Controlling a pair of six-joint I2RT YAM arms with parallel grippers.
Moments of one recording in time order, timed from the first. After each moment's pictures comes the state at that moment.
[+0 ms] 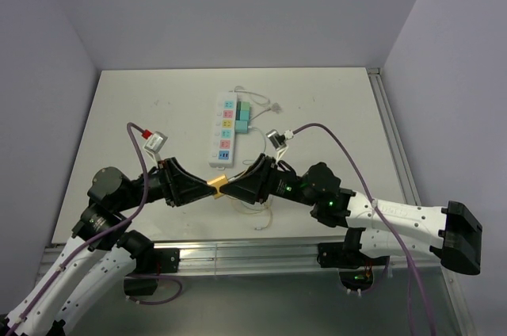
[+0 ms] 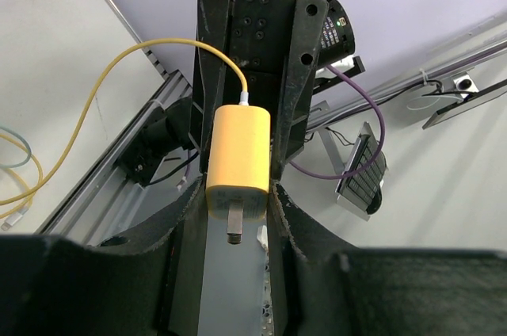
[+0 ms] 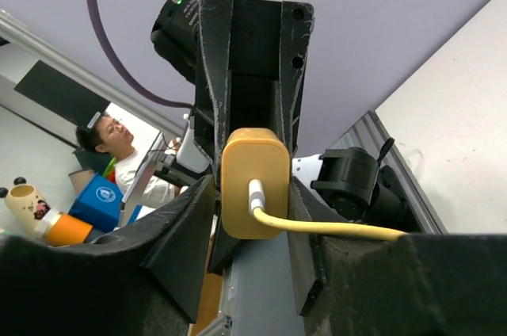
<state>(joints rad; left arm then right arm) -0.58 0.44 0.60 -0.05 0.70 -1.10 1.13 0.98 0.58 0.65 -0.19 1.02</state>
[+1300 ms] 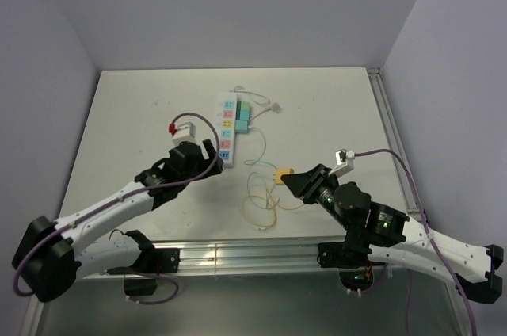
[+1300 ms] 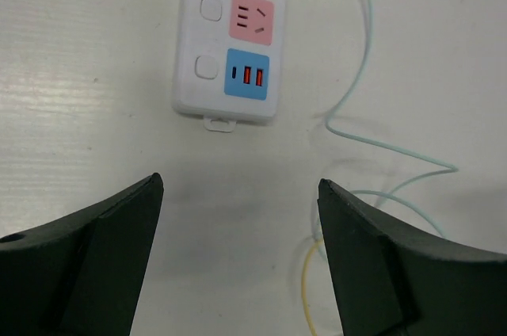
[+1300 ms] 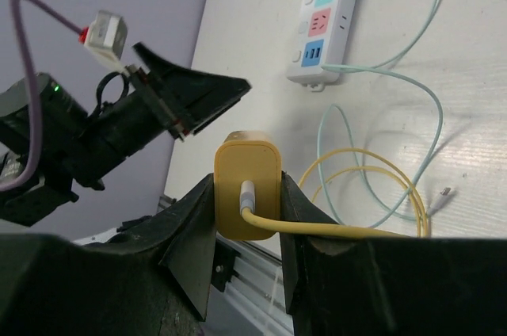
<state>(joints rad) -0.70 1.03 0.62 -0.22 -0.29 -0.80 1.11 0.41 0.46 -0.30 0.52 1.08</state>
